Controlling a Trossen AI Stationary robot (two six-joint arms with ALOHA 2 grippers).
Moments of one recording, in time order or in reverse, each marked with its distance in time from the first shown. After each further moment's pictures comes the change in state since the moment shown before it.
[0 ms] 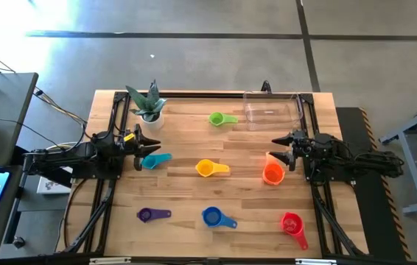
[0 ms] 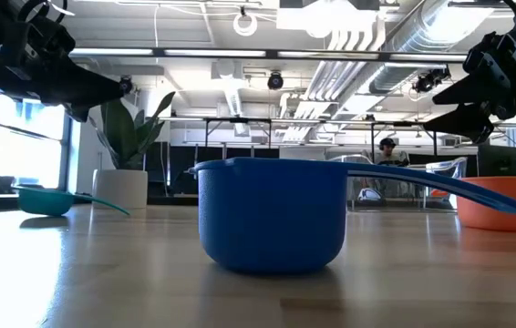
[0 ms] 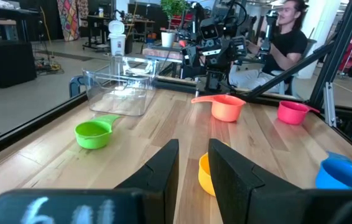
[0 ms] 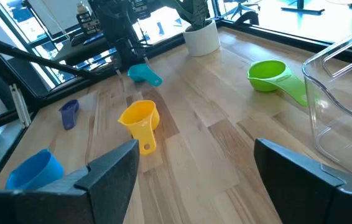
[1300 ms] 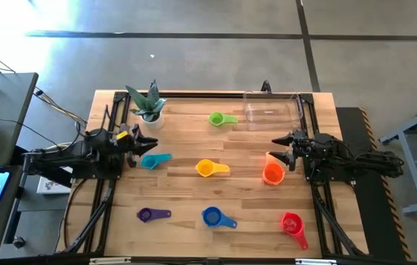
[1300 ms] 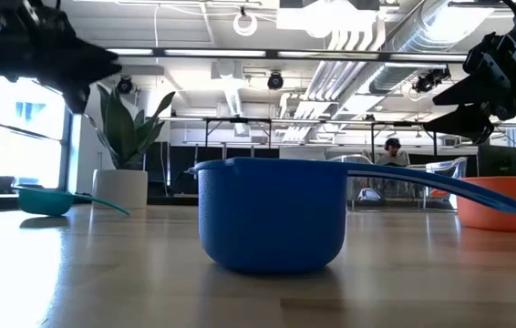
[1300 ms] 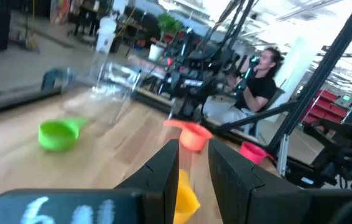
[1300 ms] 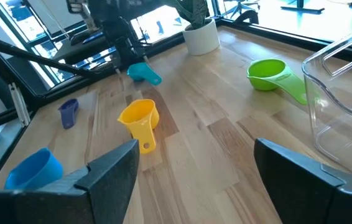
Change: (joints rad) left arm 0.000 0.002 0.090 0.000 0.032 -0.270; right arm 0.000 0.000 0.000 -0.004 0.000 0.000
